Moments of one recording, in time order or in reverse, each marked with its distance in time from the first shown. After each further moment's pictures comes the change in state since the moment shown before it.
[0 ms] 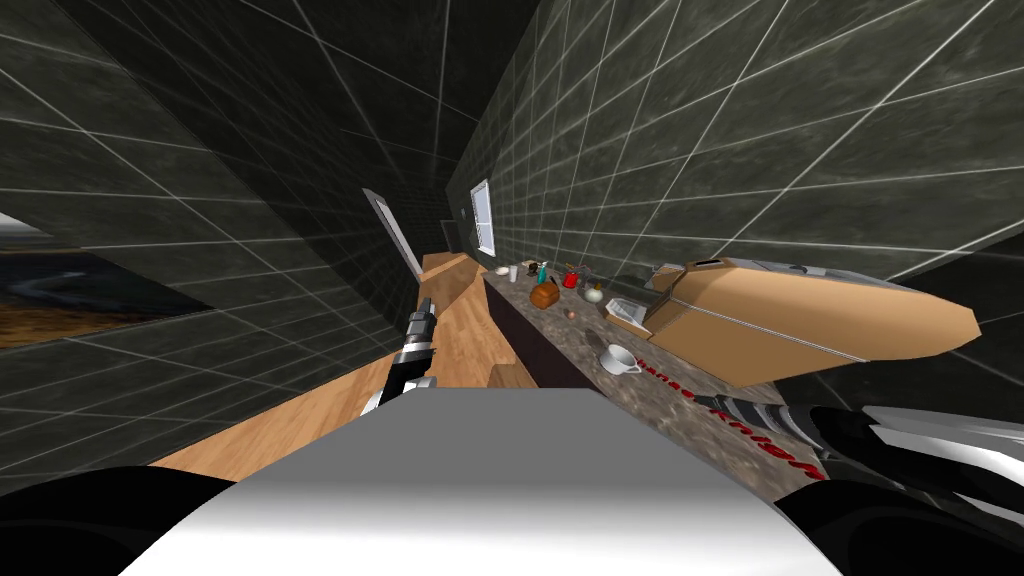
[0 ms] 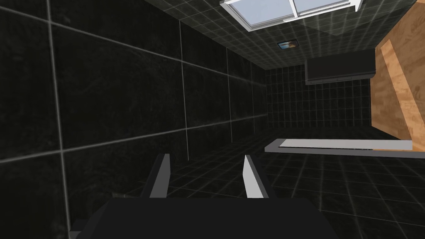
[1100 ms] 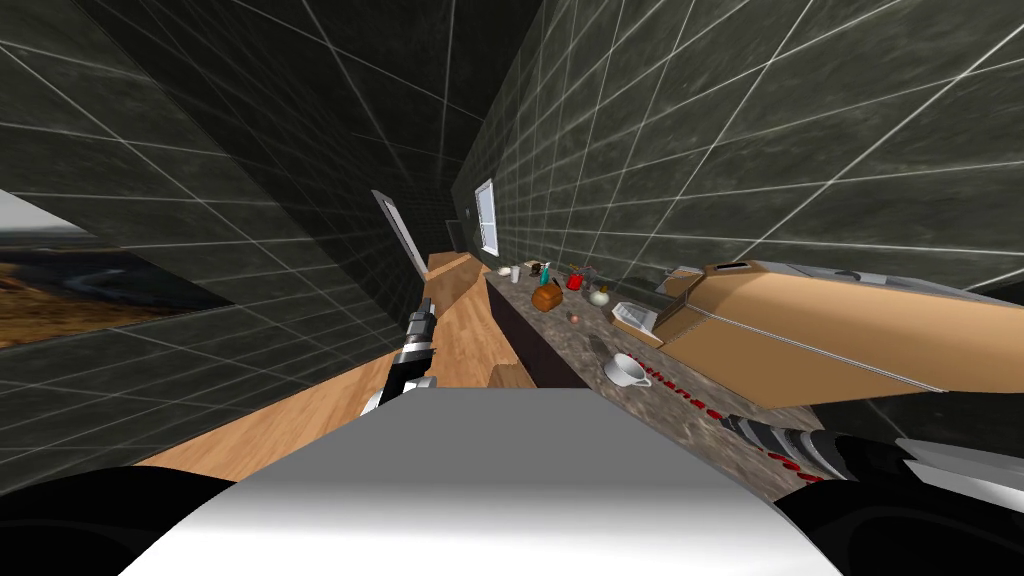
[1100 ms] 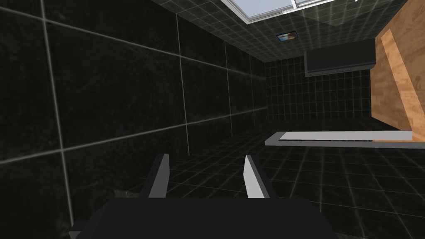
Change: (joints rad) left arm 0.000 0.000 0.000 0.000 0.000 0.000 0.000; right arm -0.004 0.080 0.035 0.013 0.027 0.015 0.023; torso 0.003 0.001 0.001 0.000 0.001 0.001
